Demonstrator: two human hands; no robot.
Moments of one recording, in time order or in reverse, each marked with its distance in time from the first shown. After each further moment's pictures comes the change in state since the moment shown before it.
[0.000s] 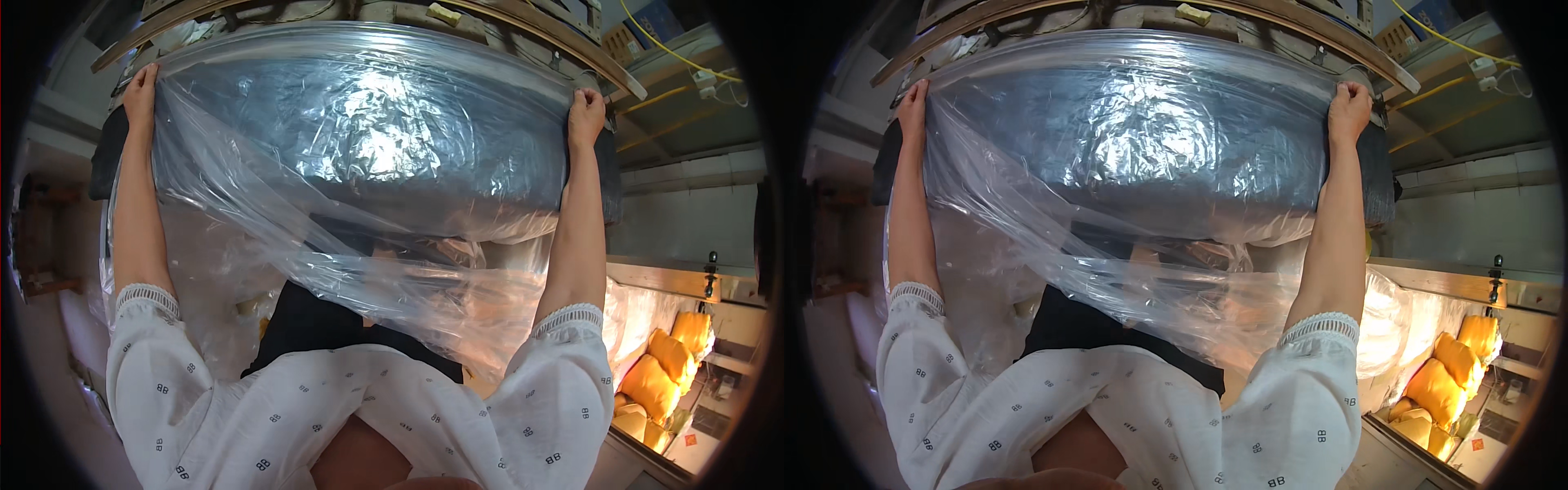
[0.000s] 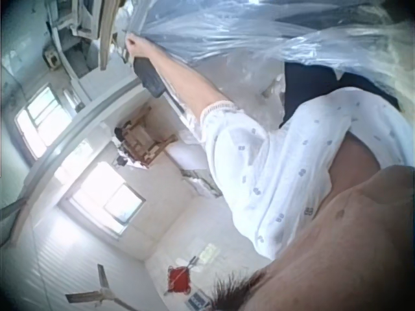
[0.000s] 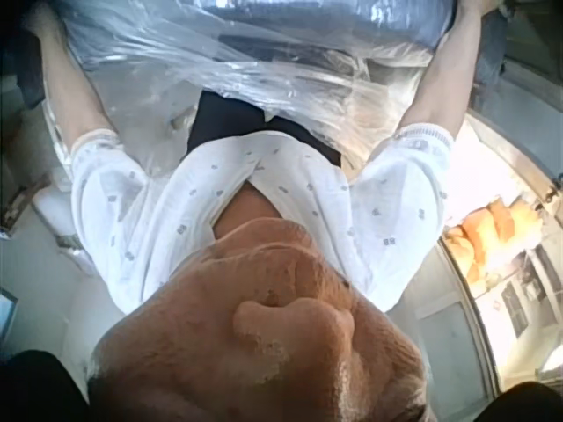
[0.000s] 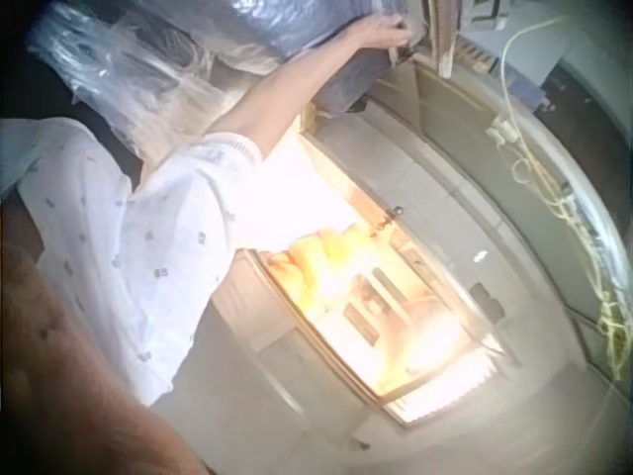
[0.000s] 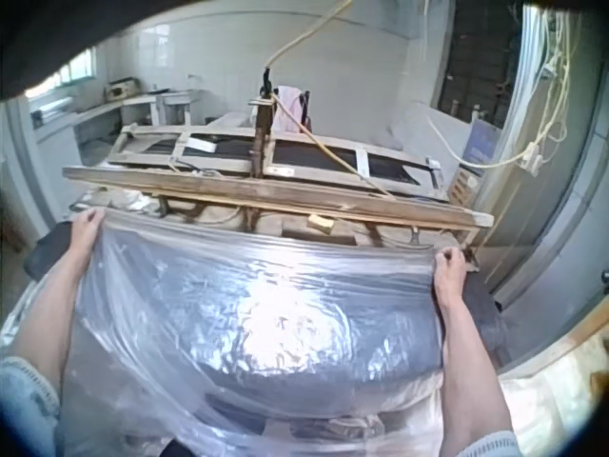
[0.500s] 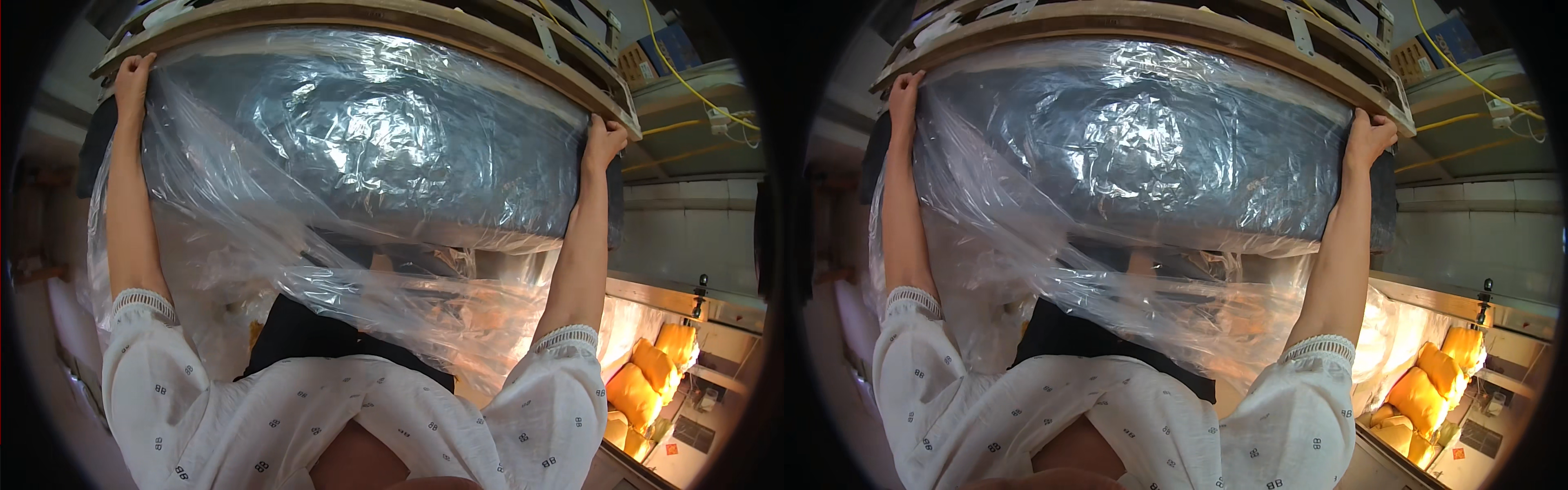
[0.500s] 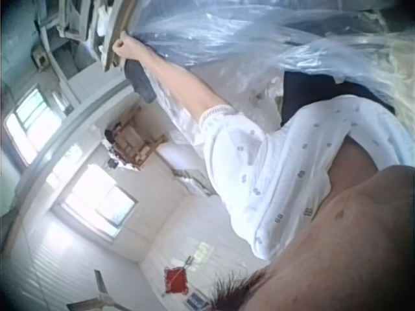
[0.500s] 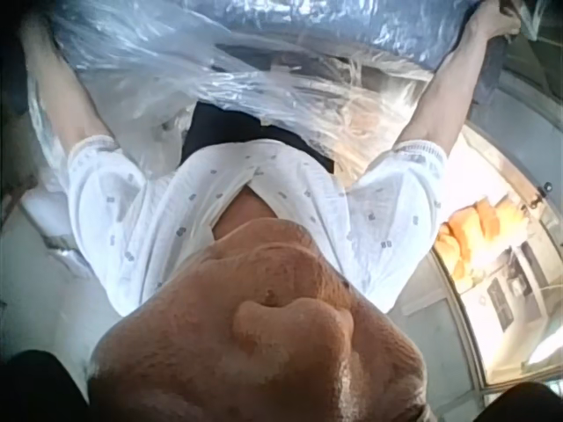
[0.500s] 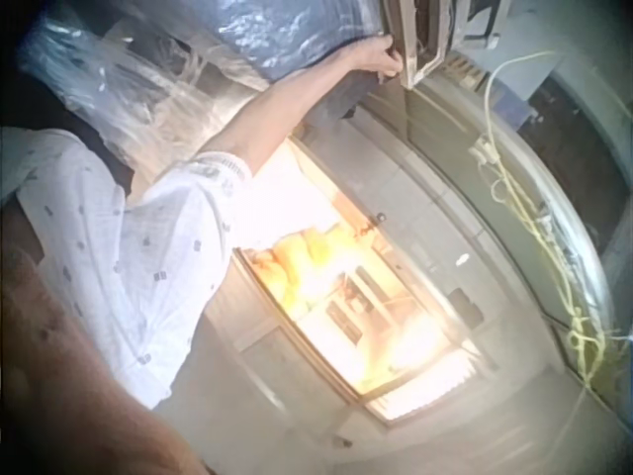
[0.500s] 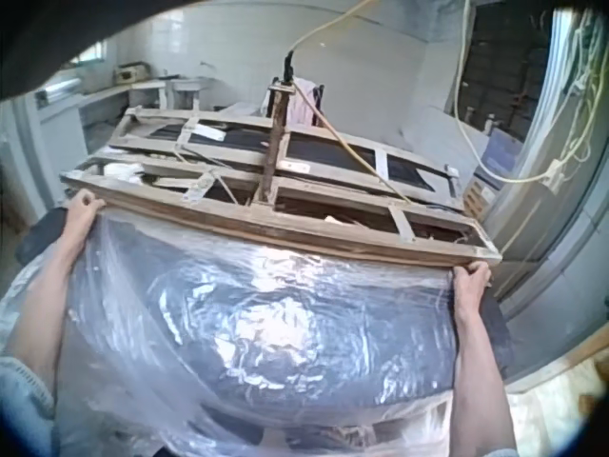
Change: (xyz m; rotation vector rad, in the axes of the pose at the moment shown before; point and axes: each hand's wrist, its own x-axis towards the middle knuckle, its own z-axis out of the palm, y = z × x) left_hand 0.011 -0.003 0.002 0.069 0.051 -0.019; right_hand 0.006 -0.011 -0.004 -0.024 0.012 0.277
